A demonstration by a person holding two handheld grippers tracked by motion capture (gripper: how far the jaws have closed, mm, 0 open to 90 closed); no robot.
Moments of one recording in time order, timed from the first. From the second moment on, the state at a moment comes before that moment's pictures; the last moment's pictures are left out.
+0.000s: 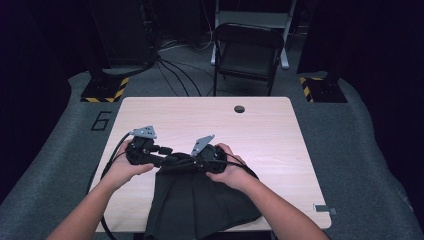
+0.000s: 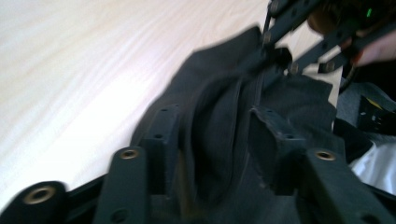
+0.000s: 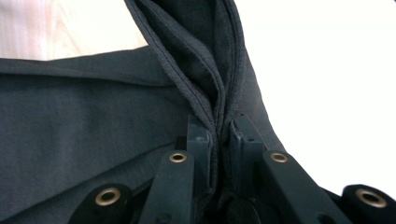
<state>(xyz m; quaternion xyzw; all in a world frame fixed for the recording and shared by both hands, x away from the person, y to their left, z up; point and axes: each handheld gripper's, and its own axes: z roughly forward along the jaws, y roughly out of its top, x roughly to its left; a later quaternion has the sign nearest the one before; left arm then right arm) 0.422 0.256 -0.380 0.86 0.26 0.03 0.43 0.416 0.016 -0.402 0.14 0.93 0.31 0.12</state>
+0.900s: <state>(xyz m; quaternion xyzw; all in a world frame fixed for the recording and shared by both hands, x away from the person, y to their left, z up) 0.428 0.212 -0.410 0.89 0.25 0.05 0.38 0.425 0.021 -0.393 0.14 0.93 0.30 0.12</state>
